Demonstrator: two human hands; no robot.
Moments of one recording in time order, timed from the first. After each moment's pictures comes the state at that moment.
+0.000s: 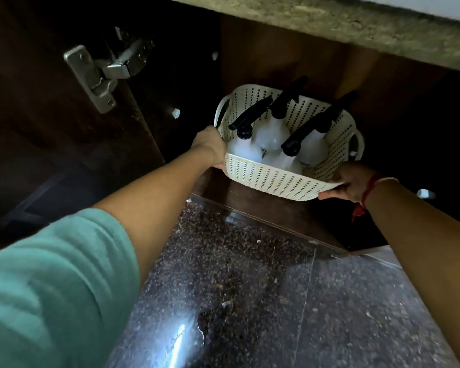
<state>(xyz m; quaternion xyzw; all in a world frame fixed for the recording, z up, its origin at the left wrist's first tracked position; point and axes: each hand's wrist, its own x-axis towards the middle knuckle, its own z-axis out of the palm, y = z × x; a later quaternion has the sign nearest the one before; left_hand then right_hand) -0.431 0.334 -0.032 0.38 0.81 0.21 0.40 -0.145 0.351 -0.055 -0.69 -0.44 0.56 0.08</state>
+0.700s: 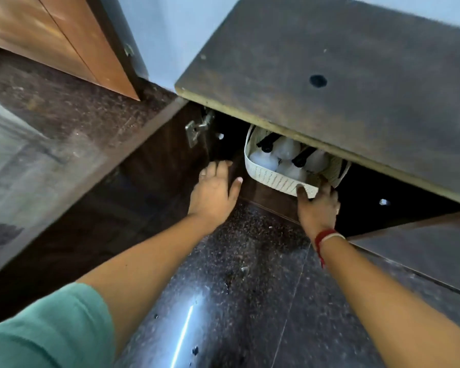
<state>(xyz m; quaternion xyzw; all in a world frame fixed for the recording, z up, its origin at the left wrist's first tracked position) -0.450 0.158 0.097 0.60 0.76 0.19 0.15 -0.250 0.208 0.063 -0.77 -0.55 0.27 0.19</state>
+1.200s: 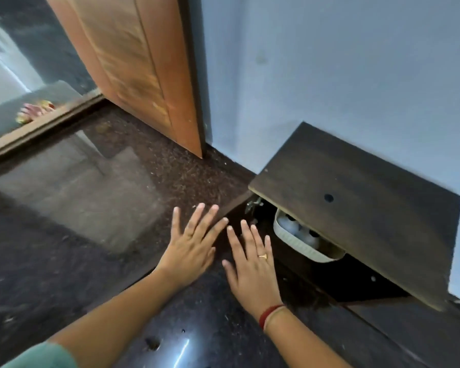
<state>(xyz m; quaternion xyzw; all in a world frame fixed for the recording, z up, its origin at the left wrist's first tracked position) -0.550 0.026 0.281 0.69 0.72 -0.01 -0.09 -0.382 0.074 0.270 -0.39 -0.90 0.11 0.13</state>
